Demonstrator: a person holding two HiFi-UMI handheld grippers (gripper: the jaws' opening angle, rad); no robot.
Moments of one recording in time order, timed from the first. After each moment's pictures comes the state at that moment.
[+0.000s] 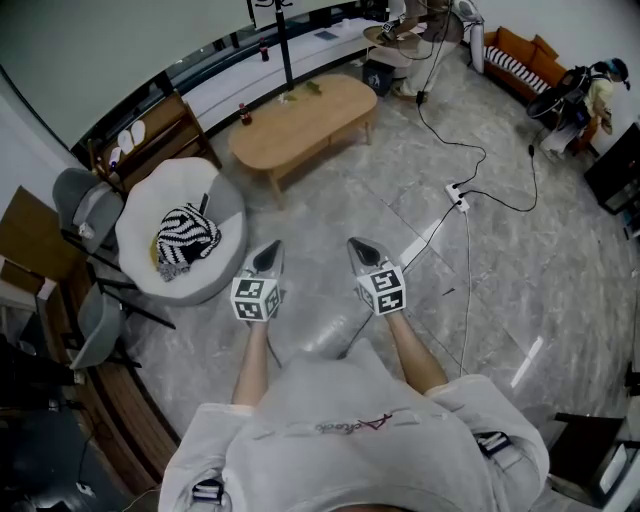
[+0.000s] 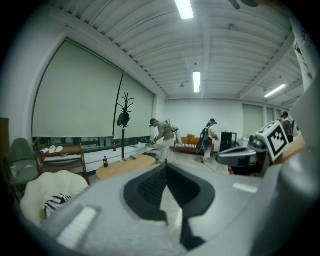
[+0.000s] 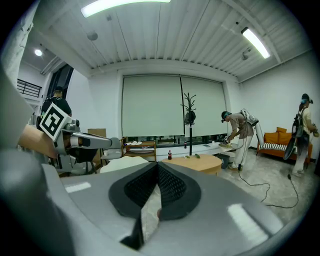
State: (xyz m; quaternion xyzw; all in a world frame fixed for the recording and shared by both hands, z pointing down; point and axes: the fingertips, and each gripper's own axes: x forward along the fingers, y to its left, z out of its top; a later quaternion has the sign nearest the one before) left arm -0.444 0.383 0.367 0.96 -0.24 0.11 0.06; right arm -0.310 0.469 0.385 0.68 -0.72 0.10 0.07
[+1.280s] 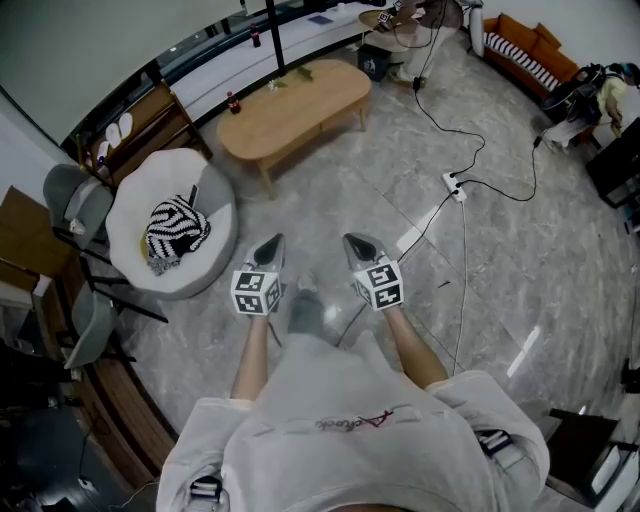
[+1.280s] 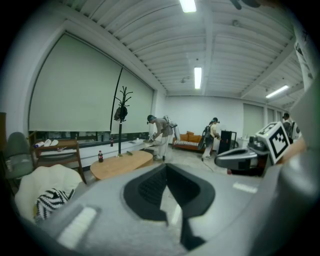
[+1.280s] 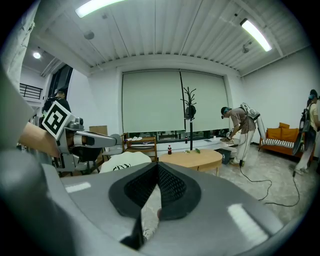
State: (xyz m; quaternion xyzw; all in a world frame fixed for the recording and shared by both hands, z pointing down) left arm -0.381 0.377 0.400 0.96 -0.24 0.13 0.08; right arm -0.263 0.459 0.421 0.67 -0.73 0.12 0.08
